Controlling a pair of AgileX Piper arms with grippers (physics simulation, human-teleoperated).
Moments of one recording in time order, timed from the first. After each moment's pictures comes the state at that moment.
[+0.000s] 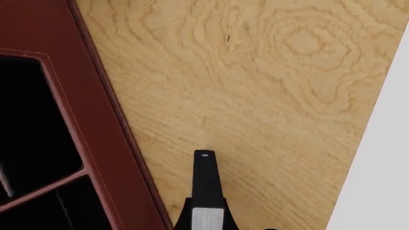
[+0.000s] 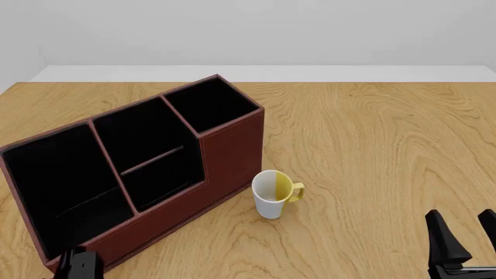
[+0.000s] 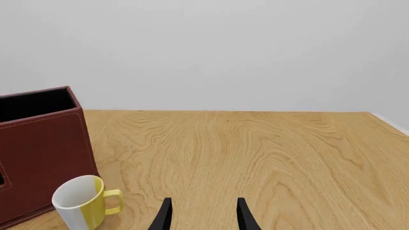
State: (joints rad) left arm -0.77 0.66 -0.45 1.00 0.62; right arm 0.01 0.01 -0.01 0.00 -0.01
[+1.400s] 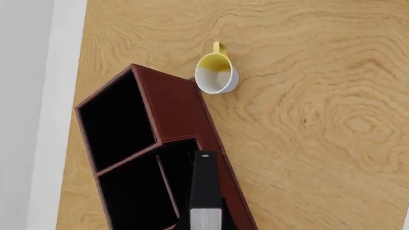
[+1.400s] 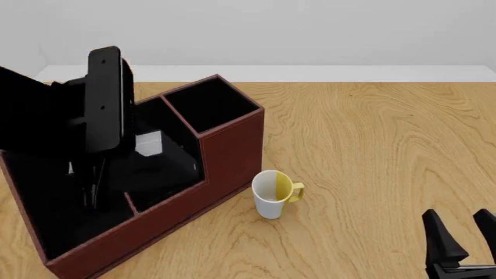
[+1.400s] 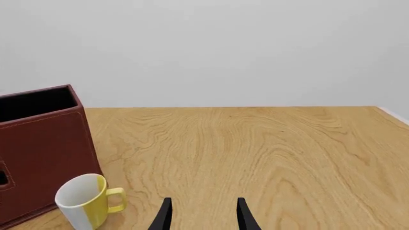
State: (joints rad) left arm -0.71 1.12 -1.37 1.22 0.78; right arm 0.02 0.04 0.00 -0.02 0.02
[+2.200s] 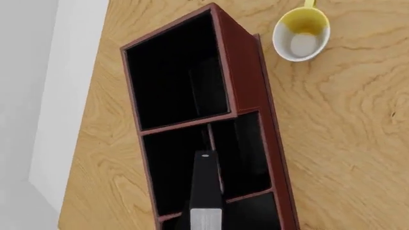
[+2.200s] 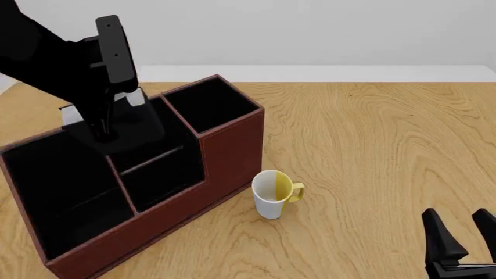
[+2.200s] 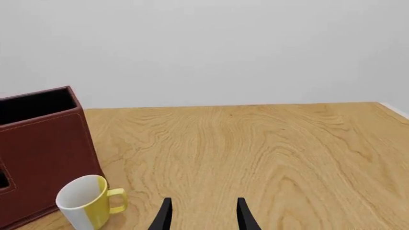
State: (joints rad) left arm -0.37 1.34 -1.54 1.22 0.90; right arm 0.01 0.06 0.00 -0.04 0.03
